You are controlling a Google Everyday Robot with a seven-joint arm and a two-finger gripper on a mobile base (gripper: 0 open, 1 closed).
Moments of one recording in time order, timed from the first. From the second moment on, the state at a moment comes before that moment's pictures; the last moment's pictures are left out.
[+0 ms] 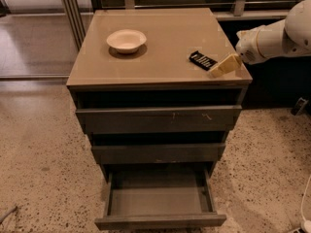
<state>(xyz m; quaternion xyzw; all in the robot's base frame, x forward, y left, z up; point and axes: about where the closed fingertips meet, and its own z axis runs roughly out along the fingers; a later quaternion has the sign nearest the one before) 0.718 -0.229 0.871 -0.43 0.79 0.04 0.44</state>
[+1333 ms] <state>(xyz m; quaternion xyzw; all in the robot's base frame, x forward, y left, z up) 0.759 -0.214 0.866 -0.30 0.81 0.15 0.47</state>
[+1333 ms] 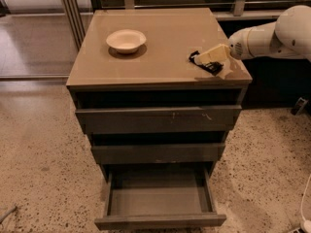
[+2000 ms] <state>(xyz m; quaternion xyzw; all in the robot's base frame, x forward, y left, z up) 0.772 -0.215 0.837 -0.31 0.84 0.13 0.43</state>
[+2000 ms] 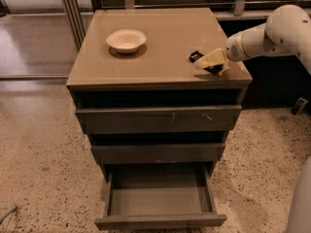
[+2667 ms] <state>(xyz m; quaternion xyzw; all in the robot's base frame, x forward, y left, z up) 0.786 -0.209 0.816 -0.33 0.84 0.12 0.41</state>
